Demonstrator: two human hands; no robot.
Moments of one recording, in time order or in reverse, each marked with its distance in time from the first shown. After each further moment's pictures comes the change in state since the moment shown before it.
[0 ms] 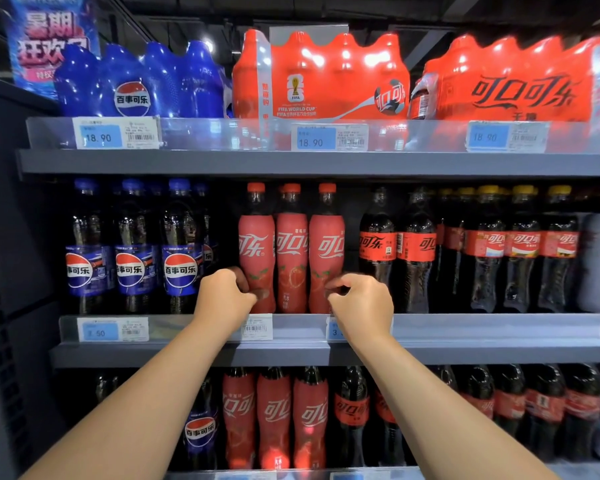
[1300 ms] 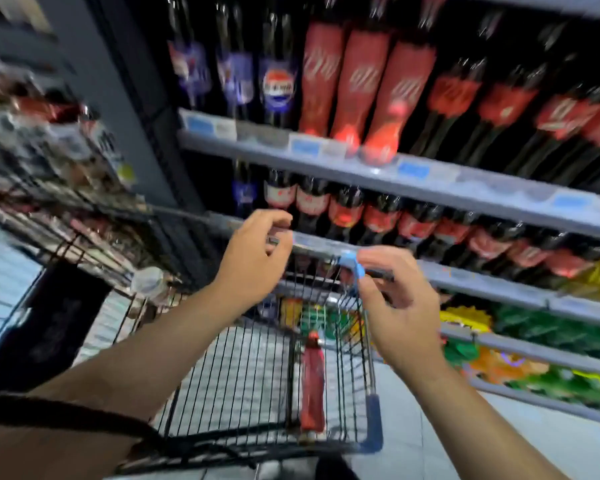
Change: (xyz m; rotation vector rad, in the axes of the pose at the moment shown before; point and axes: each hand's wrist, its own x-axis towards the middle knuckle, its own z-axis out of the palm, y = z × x) left_hand -0.374 -0.182 0.033 -0.234 -0.227 -0.065; right_hand -0.383 0.136 -0.002 0.590 -0.468 -0.102
